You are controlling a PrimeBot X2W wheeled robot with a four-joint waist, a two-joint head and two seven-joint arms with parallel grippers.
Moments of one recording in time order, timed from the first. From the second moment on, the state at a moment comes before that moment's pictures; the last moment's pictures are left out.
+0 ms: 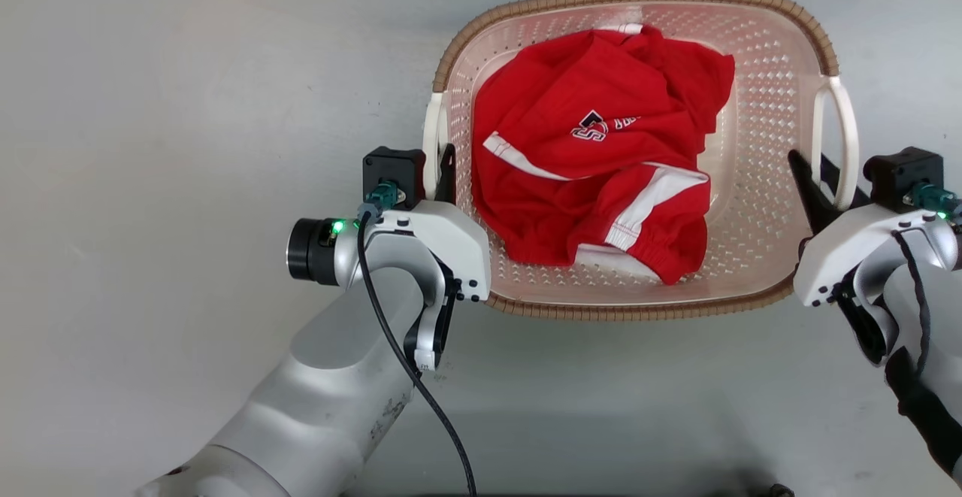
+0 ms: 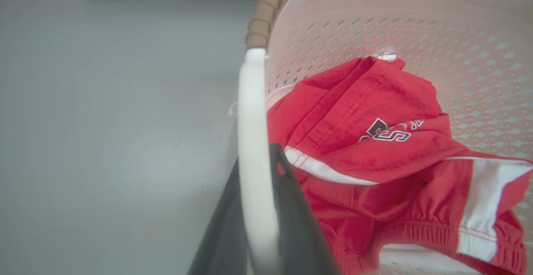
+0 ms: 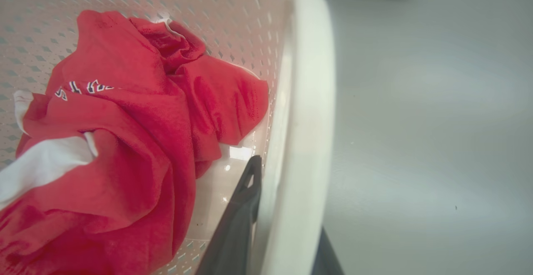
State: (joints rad) left arm -0.90 0.03 -1.00 0.83 -0.95 0.29 -0.25; right arm -0.72 -0.19 0.68 0.83 0.61 0.12 -0.26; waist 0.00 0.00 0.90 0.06
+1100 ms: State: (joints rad) left arm -0.59 0.02 -1.22 1.20 -1.19 0.03 -0.05; right arm -0.54 -0.03 1.19 1.03 1.01 0.12 0.08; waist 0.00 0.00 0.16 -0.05
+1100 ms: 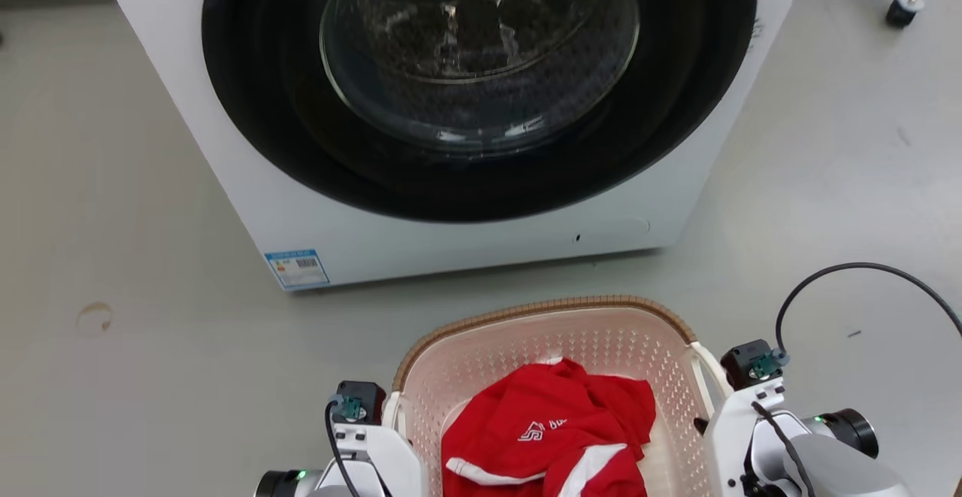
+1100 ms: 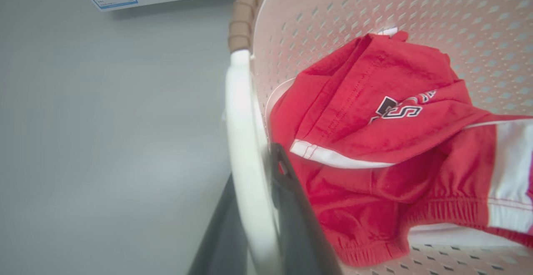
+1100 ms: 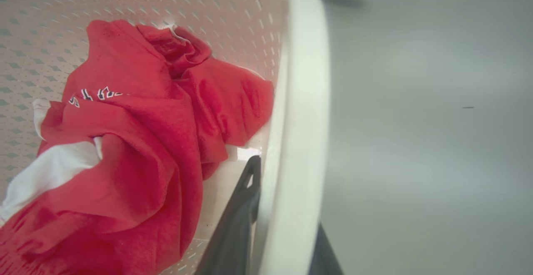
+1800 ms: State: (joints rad) left arm -0.55 0.02 -1.24 1.25 -1.21 -0.05 0.04; right arm -0.50 -0.04 1.26 0.97 1.11 0.11 0.21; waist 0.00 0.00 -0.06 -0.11
